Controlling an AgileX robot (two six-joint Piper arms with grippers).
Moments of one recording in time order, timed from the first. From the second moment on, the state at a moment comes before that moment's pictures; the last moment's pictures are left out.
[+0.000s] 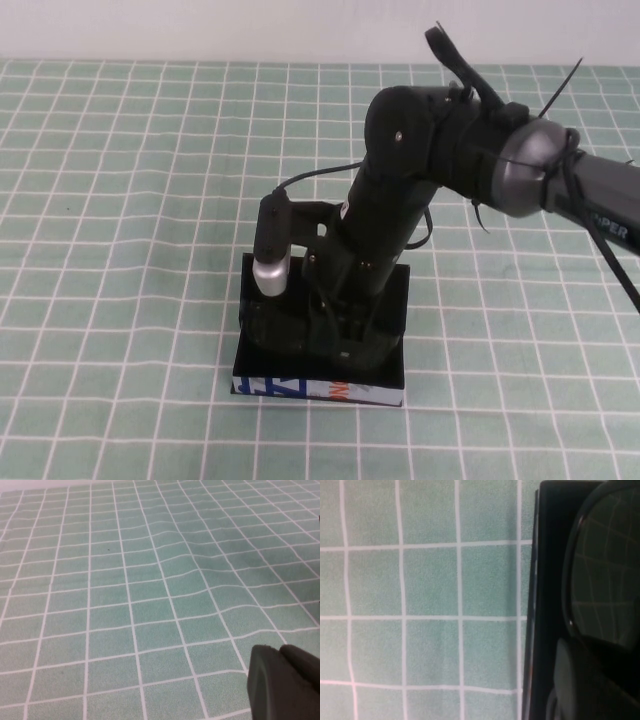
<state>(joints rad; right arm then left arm) 0.66 2.02 -1.71 0.40 1.22 -1.03 -0.20 -0.01 0.02 -0.03 0.35 0.07</state>
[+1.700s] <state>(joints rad) 0.66 2.03 -1.67 0.41 1.20 -1.09 -0.20 -0.01 0.02 -0.03 0.35 0.07</state>
